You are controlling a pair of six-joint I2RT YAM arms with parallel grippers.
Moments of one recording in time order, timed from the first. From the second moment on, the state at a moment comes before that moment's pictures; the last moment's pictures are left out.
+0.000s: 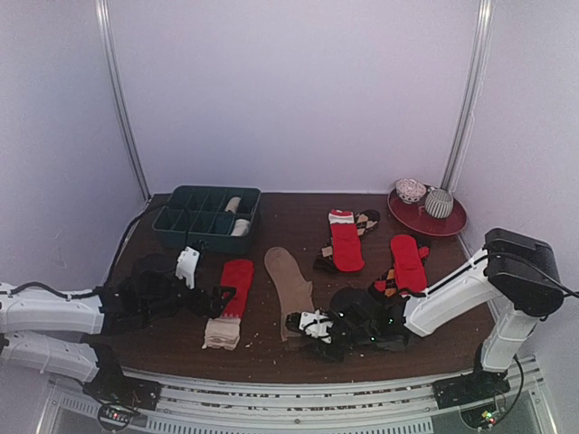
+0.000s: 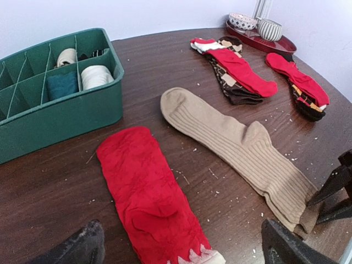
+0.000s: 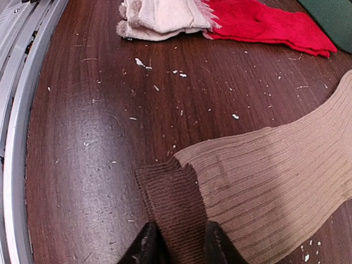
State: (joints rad) left arm -0.85 1.04 0.37 0.21 -0.18 -0.23; right arm 1.14 1.74 0.65 0.37 -0.09 -0.23
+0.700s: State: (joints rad) left arm -1.13 1.42 0.26 0.78 0.10 0.03; right arm 0.96 1.76 0.77 0.12 -0.62 0.40
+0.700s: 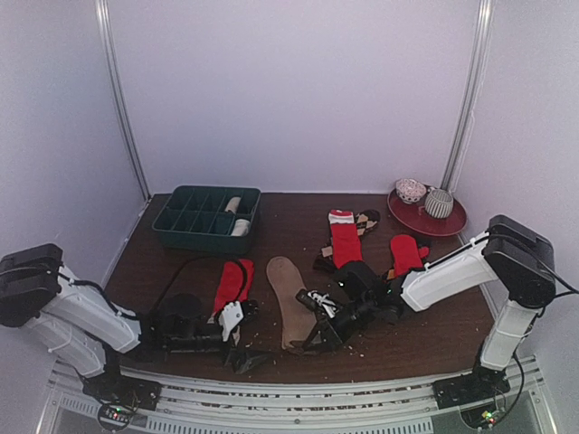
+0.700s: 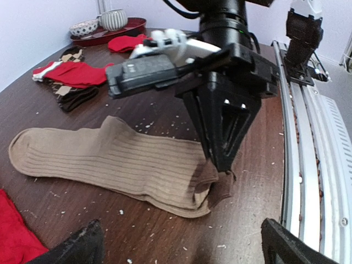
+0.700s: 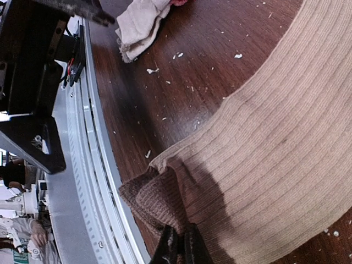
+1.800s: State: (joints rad) left arm -1.16 1.96 0.44 1.13 0.28 0.07; right arm 0.92 1.82 0.78 0.13 -0.79 0.47
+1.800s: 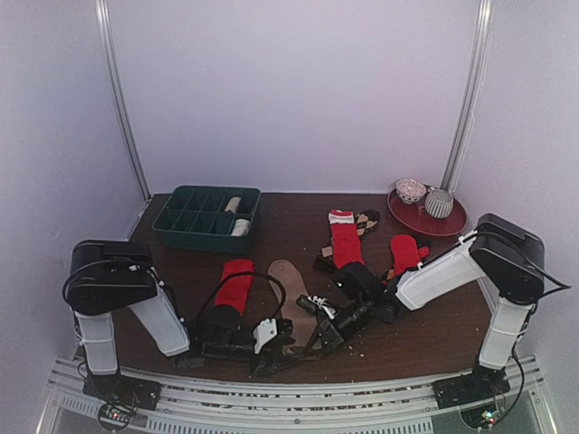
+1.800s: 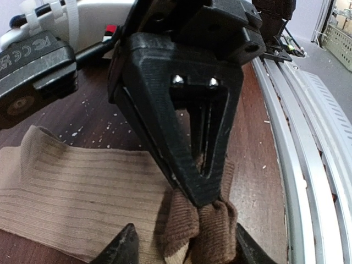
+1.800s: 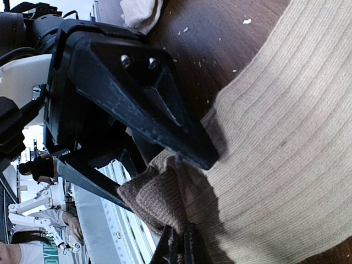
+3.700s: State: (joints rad) left arm -1.16 1.94 0.40 1.15 0.30 -0.36; right arm 1.15 1.71 0.65 0.31 -0.22 -0.14
